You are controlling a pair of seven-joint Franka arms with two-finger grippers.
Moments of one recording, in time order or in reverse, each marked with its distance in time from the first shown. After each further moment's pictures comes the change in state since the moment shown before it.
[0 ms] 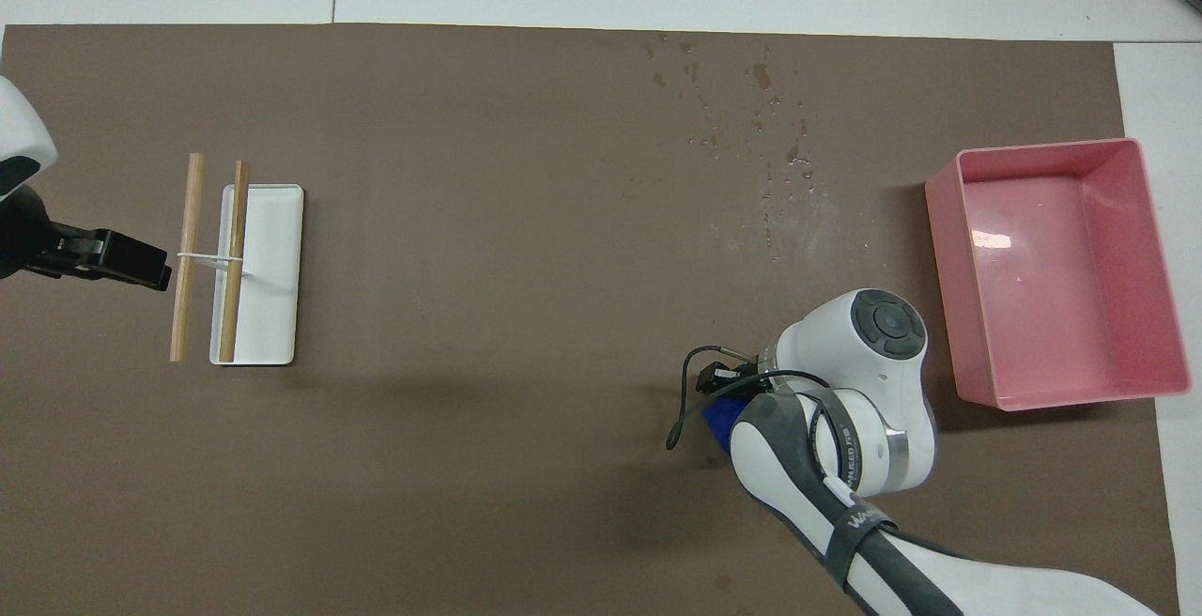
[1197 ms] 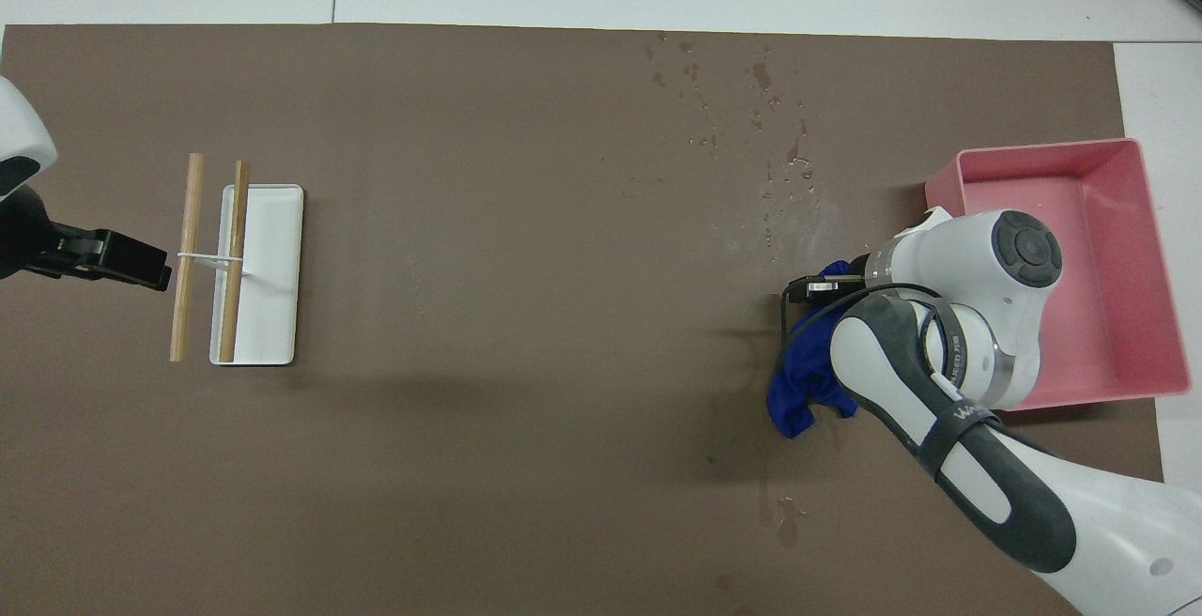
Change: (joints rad) left arm 0.000 0.000 0.000 0.000 0.000 0.000 0.000; right arm -0.239 0.104 -0.011 0.186 -0.135 0.114 -0.510
